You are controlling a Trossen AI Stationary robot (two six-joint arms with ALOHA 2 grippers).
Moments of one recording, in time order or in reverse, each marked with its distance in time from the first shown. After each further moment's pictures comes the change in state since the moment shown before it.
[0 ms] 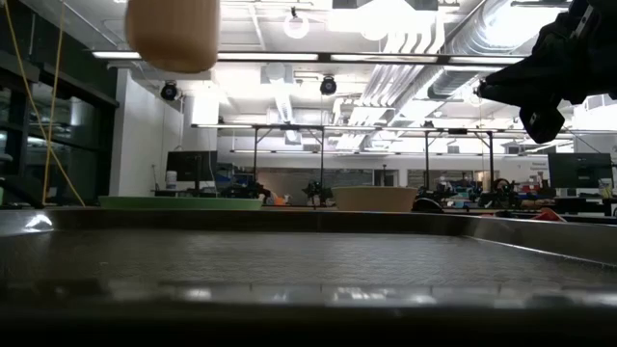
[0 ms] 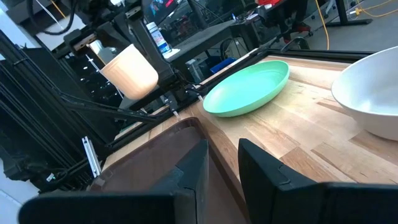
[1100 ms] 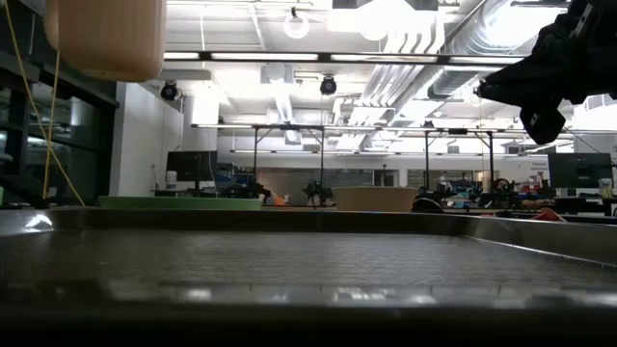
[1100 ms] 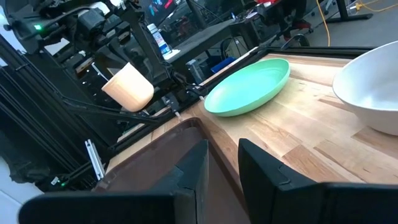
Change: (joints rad) left arm -0.296 0.001 -0.087 -0.183 -0.163 -0.544; right arm 0.000 0.000 0.000 0.000 -0.001 0.032
